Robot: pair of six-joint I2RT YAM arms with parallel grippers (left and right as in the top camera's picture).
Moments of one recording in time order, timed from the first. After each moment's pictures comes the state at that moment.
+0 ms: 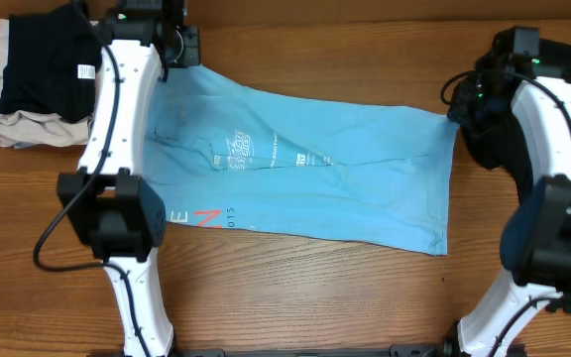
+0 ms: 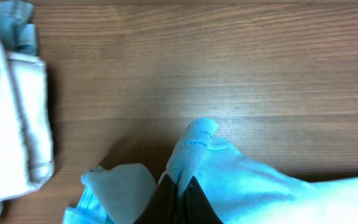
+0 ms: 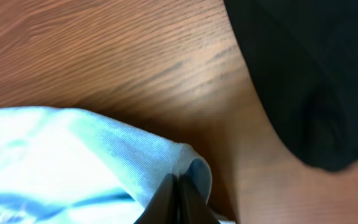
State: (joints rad) left arm -0.06 2.23 2.28 -1.06 -0.03 -0.07; right arm -0.17 2.00 1.72 -1.02 -0.17 0.19
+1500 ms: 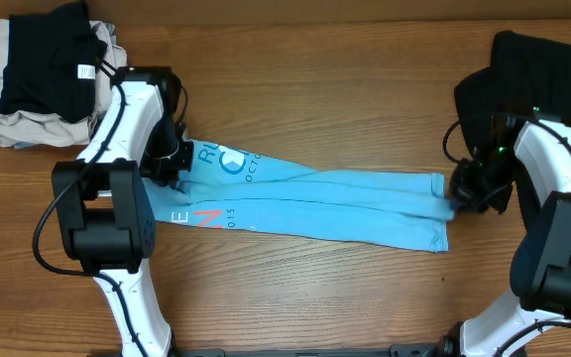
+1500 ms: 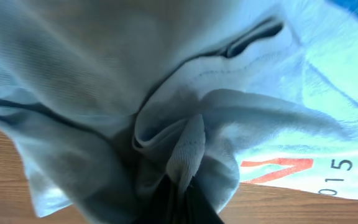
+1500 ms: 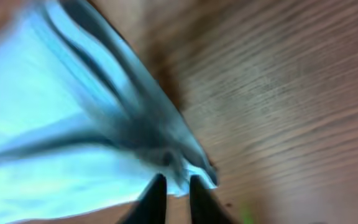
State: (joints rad) left arm -0.01 2.15 1.70 -1.41 -0.07 -0.05; right arm -0.23 1.87 1.31 -1.24 -0.13 0.31
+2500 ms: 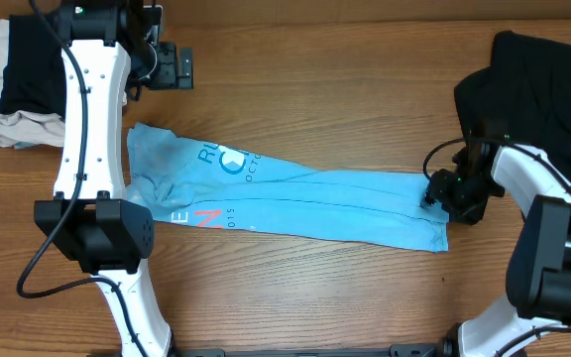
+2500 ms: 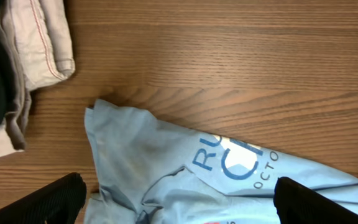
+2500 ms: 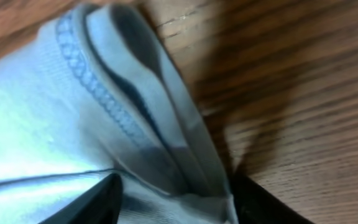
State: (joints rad) left arm 0.00 2.15 2.37 -1.46 0.04 -0.07; right arm -0.17 1.83 1.08 -0.88 -0.17 0.27
